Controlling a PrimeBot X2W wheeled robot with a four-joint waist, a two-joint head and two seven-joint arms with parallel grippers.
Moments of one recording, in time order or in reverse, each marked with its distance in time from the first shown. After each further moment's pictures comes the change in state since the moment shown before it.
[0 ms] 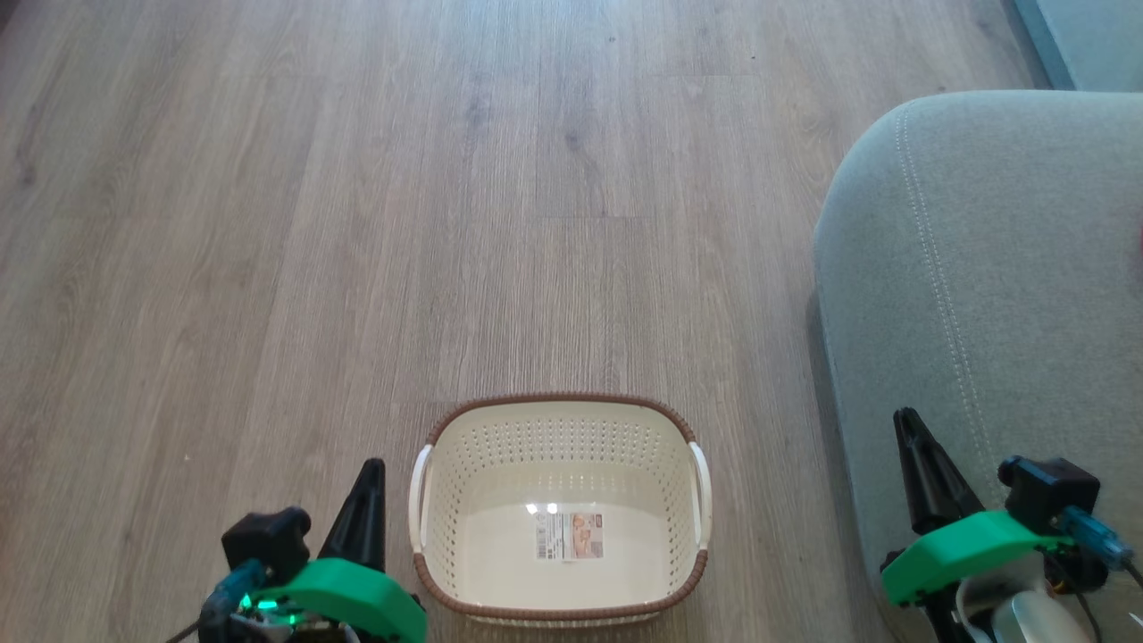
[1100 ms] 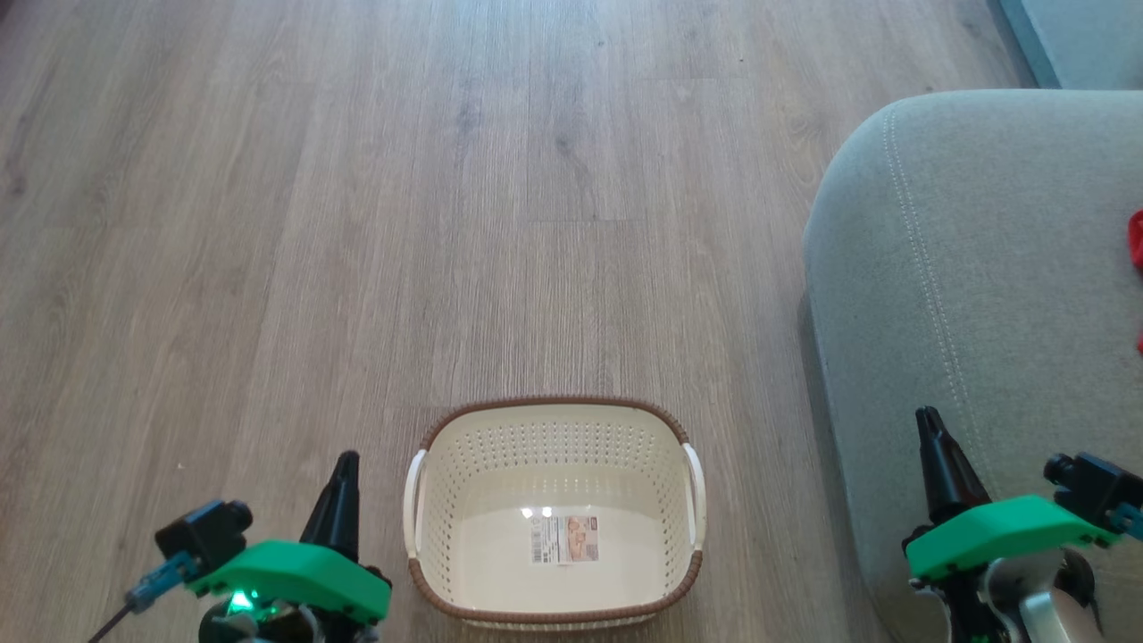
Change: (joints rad) left arm -0.020 0.002 0.063 0.000 -0.354 -0.053 0.092; right arm -0.006 0.030 -0.057 -0.007 0.346 0.000 0.101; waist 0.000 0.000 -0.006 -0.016
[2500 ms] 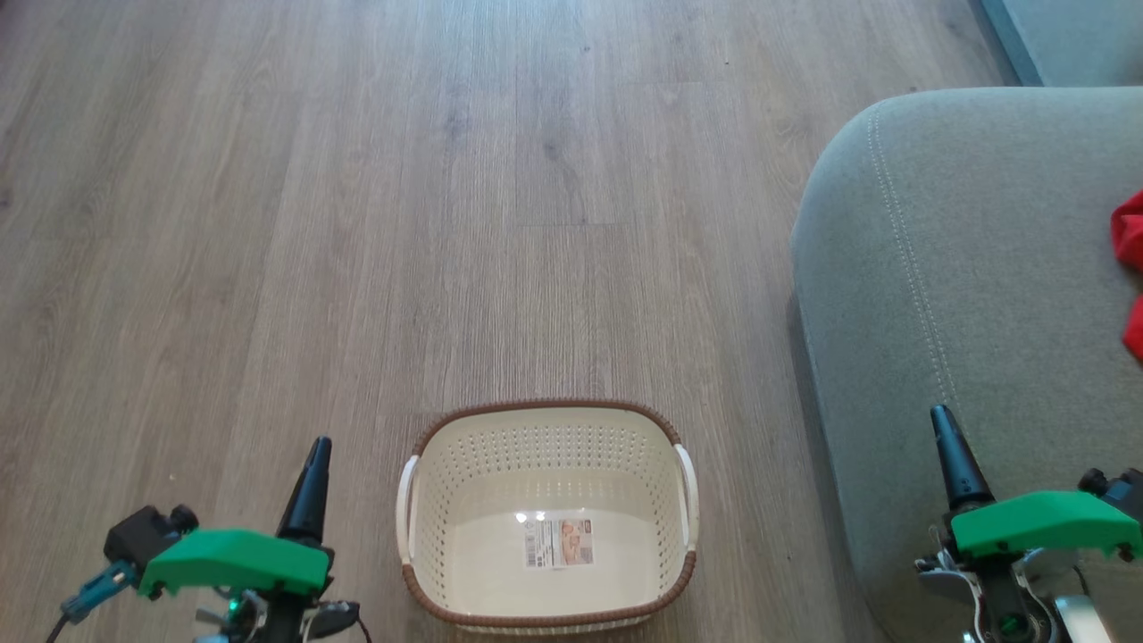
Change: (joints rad) left arm -0.023 0.002 0.080 -0.001 -0.418 -0.053 0.116; right arm -0.004 0.035 -0.072 -0.020 0.421 0.000 0.119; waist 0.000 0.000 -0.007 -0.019
